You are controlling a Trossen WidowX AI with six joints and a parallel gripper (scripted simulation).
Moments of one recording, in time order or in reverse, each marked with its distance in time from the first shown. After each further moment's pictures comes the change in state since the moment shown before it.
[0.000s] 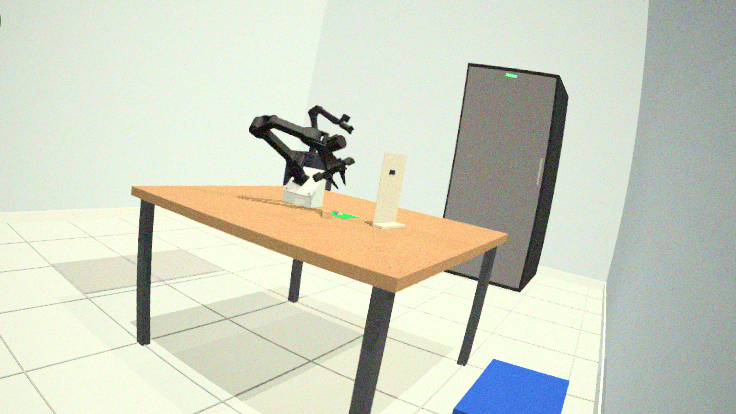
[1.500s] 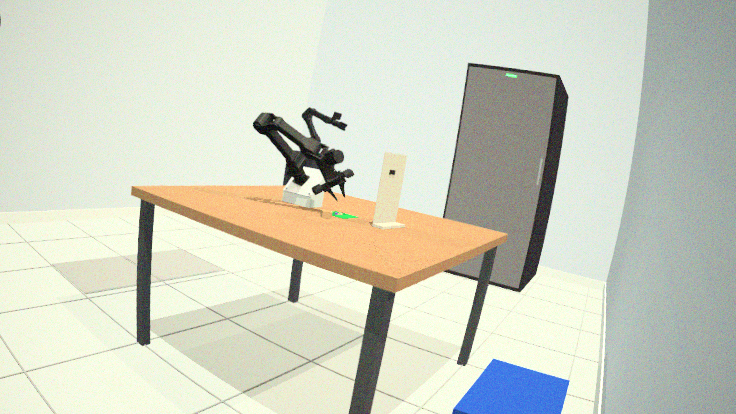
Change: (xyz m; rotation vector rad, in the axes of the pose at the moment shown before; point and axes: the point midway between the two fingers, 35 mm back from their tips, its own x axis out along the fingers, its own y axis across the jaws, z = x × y) arm 0.045 -0.025 0.001 0.002 0.006 -0.002
